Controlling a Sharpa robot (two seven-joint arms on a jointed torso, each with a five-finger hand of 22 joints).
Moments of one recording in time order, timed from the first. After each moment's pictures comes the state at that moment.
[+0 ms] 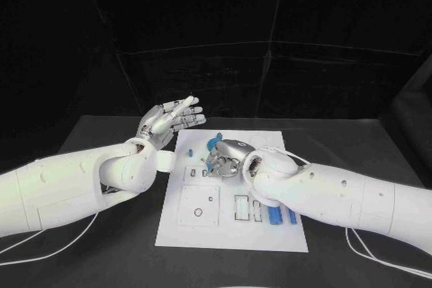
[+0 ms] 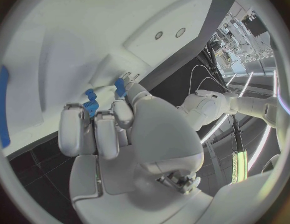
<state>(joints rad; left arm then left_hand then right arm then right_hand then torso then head) 1.24 -0.90 -0.12 1.60 0.18 -0.31 0.62 1.26 0.17 -0.04 0.08 0.06 0.79 0.20 0.08 0.06 0.86 0.23 0.13 0.07 0.90 0.18 0.20 0.07 0.16 0.69 0.29 0.29 0.11 1.15 -0.42 -0.07 1.37 -1.45 -0.29 -0.24 1.42 0.06 0.16 0.01 0.11 1.02 0.14 0.13 0.07 1.34 0.05 1.21 1.18 1.47 -0.02 1.46 1.31 0.06 1.38 0.09 1.45 1.29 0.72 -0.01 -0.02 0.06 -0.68</state>
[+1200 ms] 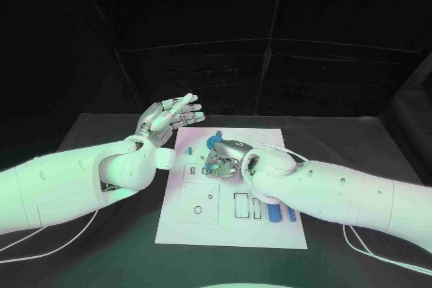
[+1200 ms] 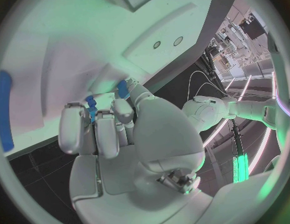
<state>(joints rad) 1.24 -0.90 -0.12 1.59 0.19 -0.31 0.62 1.26 0.17 -0.04 0.08 0.06 0.79 0.20 0.08 0.06 0.86 0.23 0.13 0.07 0.90 0.18 0.20 0.07 0.16 0.69 0.29 0.29 0.11 1.15 -0.42 -0.06 1.37 -1.47 -0.22 -0.24 1.37 0.03 0.18 0.01 0.13 1.00 0.15 0.11 0.07 1.30 0.06 1.15 1.14 1.47 -0.02 1.45 1.31 0.06 1.36 0.09 1.44 1.27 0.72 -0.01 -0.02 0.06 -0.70</state>
